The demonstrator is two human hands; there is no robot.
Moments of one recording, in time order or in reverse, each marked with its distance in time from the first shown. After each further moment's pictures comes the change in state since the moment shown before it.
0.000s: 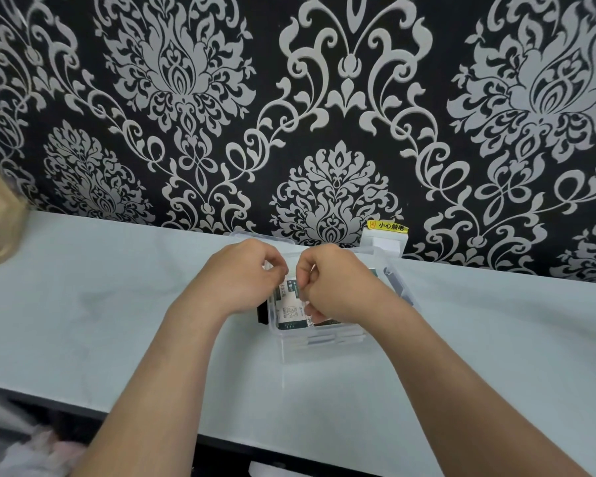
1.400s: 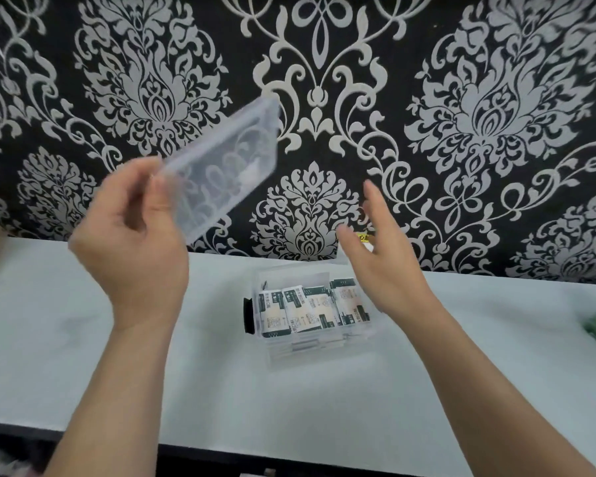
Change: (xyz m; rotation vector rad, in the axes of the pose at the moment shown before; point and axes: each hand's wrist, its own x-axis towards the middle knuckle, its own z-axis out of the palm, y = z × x) left_hand -0.024 -0.001 -0.046 -0.652 1.219 0.346; right_hand -0.038 0.016 -0.054 0.228 0.542 -0.224
